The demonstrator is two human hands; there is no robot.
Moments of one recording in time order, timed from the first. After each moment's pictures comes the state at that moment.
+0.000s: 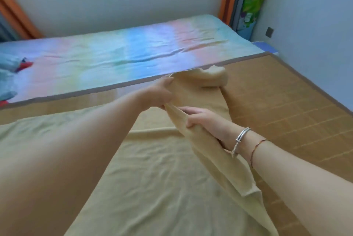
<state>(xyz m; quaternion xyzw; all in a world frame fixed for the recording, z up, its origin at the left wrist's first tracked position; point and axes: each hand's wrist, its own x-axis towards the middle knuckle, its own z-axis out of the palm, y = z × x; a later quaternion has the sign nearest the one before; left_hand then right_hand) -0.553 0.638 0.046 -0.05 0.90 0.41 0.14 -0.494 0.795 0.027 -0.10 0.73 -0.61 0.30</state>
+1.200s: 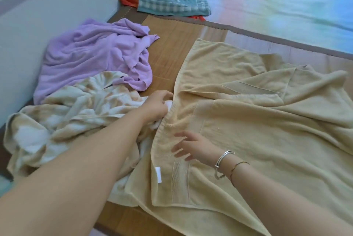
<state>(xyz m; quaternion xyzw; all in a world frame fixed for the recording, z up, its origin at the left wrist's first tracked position) -0.195 0.020 -0.137 -0.31 0.85 0.43 0.05 -0.221 0.203 -0.125 -0.21 0.72 -0.35 0.56</state>
